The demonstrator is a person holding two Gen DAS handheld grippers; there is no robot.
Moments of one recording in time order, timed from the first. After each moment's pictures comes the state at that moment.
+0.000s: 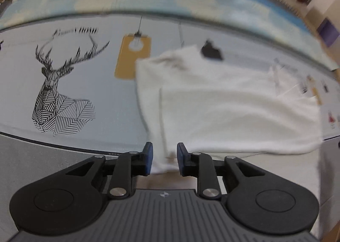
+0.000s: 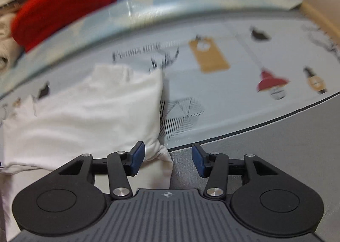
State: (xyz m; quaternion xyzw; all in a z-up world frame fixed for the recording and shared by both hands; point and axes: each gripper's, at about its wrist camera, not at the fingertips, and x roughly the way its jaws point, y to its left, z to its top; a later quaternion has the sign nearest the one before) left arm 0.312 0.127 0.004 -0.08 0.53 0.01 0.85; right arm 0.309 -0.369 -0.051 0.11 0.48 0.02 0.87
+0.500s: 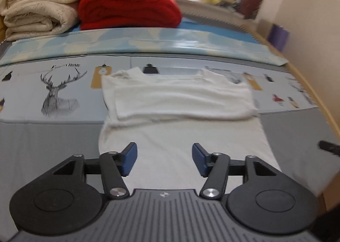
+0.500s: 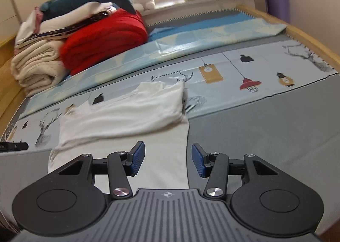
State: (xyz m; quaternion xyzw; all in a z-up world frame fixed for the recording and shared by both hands) left arm 0.096 0.031 0.077 -0.04 0.40 -0.05 0.92; right arm 0.097 -0.375 0.020 0.13 0.37 0.07 0.92
